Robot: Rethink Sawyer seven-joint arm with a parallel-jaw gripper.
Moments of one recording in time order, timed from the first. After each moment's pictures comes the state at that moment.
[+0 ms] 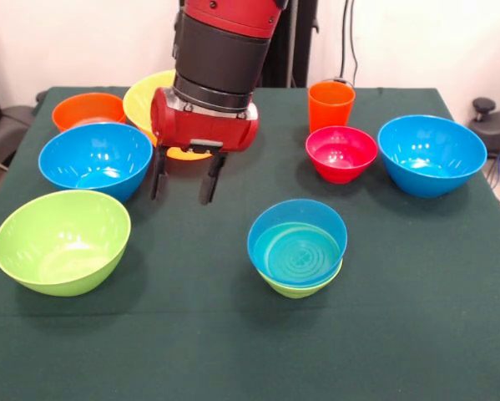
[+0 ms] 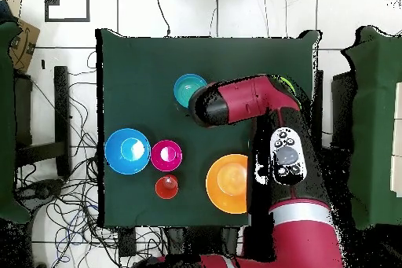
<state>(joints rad) -0.35 -0.61 0.19 1.39 -0.66 0.57 1.66</state>
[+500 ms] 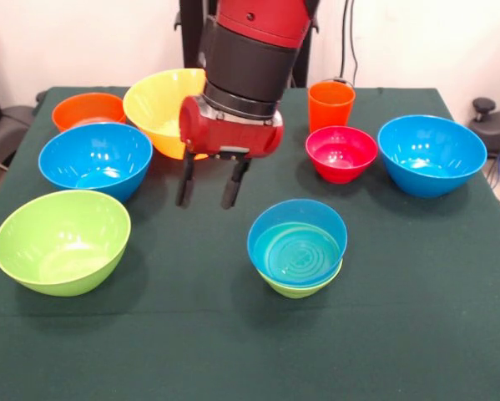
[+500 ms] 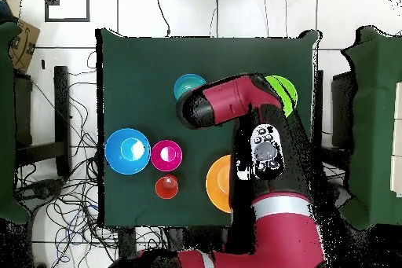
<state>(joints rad) -0.29 -0.59 0.17 1.38 -0.70 0.57 1.66</state>
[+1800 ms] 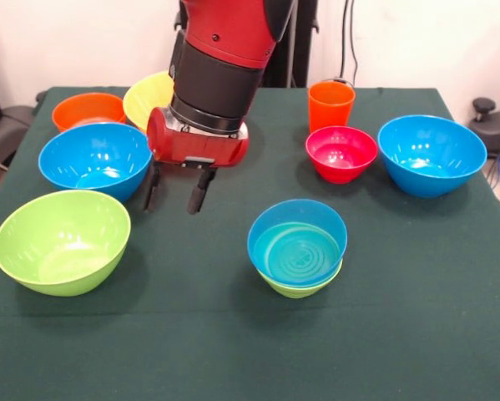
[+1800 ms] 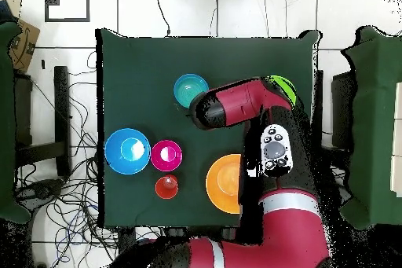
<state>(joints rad) -0.31 -0.54 0.12 1.36 -0.71 0.57 1.66</state>
